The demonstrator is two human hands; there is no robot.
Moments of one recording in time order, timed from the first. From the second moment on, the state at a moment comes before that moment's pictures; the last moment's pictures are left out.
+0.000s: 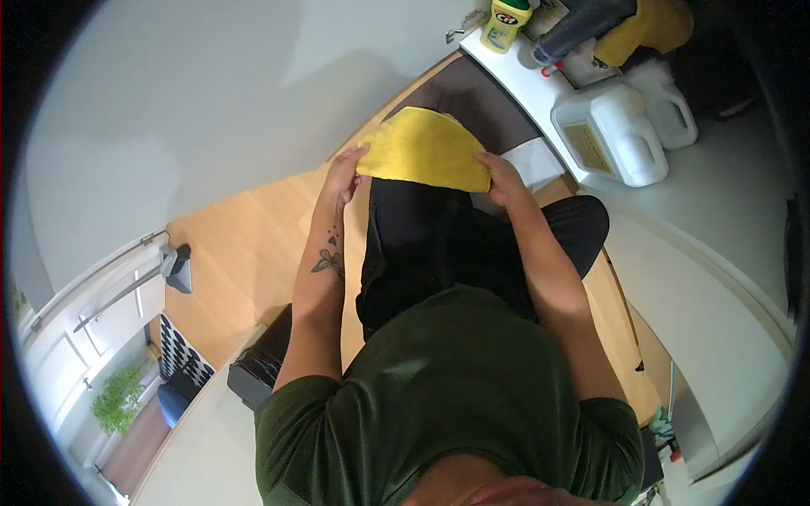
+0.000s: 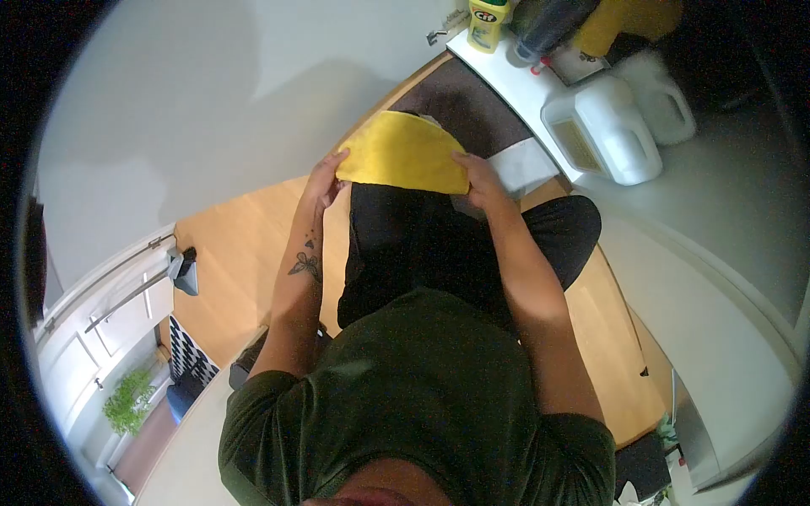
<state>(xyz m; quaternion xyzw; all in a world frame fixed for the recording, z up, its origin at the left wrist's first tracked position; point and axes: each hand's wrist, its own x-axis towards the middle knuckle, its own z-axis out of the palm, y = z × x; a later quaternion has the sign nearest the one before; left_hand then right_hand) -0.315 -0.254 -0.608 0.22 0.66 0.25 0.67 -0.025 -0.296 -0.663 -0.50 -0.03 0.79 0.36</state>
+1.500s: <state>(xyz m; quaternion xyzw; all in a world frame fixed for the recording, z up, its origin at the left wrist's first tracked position) -0.003 -0.081 -0.443 0.46 0.44 0.36 0.68 0.197 -0.128 -0.451 -0.71 -0.39 0.24 0.53</state>
